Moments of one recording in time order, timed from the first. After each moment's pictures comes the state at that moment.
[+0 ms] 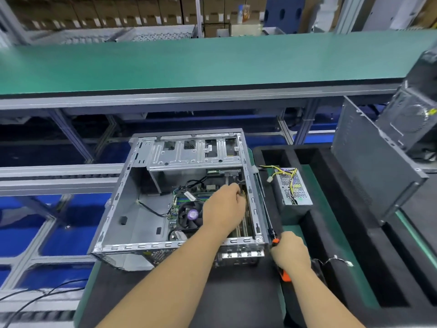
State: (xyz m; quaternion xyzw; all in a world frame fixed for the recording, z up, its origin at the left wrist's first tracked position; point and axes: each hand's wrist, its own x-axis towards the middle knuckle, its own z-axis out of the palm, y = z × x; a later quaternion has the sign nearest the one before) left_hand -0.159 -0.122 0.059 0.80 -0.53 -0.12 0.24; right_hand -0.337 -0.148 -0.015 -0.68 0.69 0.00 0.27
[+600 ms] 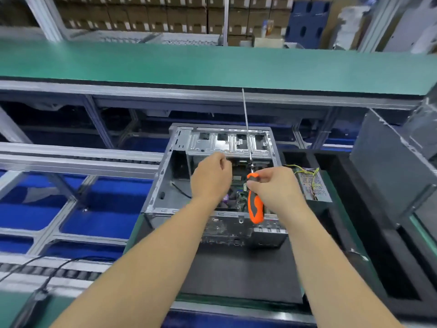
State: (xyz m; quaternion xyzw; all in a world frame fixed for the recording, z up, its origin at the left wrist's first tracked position) left_hand -0.089 -0.042 0.121 0.82 -0.41 -0.05 0.40; right_hand -0.239 -0.080 0.151 -0.73 0.49 -0.26 0.40
